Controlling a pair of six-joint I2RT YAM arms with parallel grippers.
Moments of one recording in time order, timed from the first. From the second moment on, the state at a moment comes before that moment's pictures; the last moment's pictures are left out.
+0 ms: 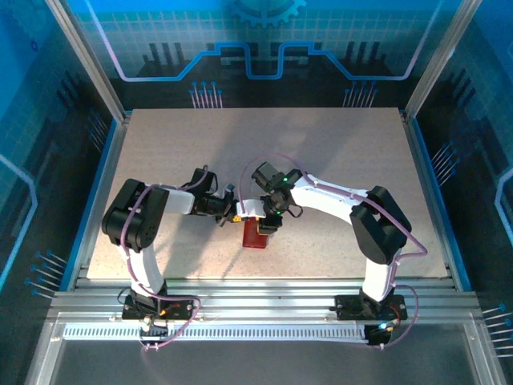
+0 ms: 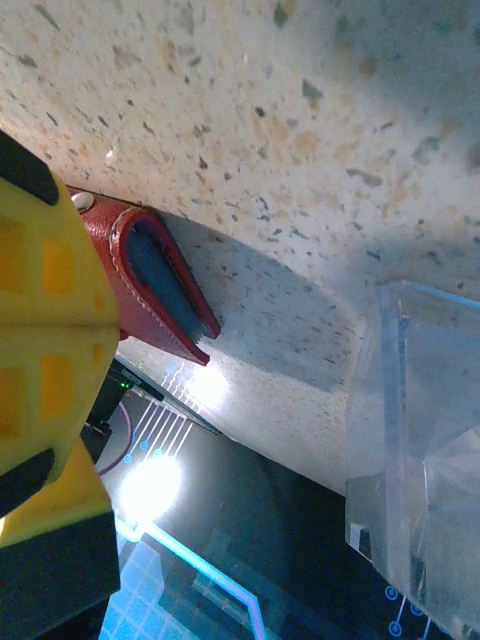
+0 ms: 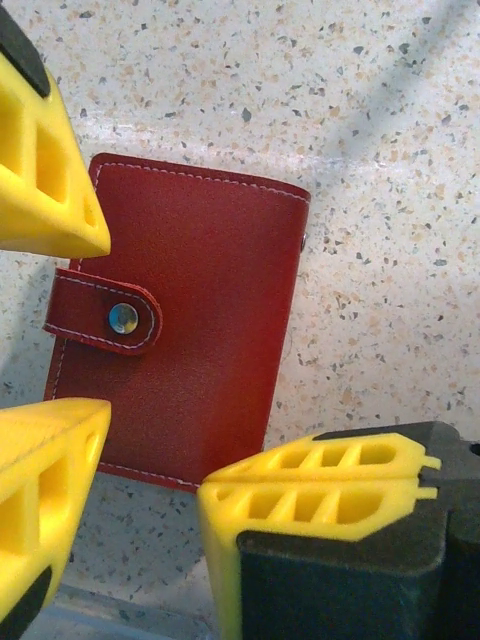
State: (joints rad) left arm -0.27 1.86 0.80 0.05 0.99 -0.93; right arm 0.77 1.84 1.31 -0.76 -0.30 -0.85
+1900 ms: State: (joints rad) left arm -0.28 1.90 0.84 -0.09 0.96 -0.81; right arm 0.81 1.92 1.32 -0.76 -0.23 -0.92
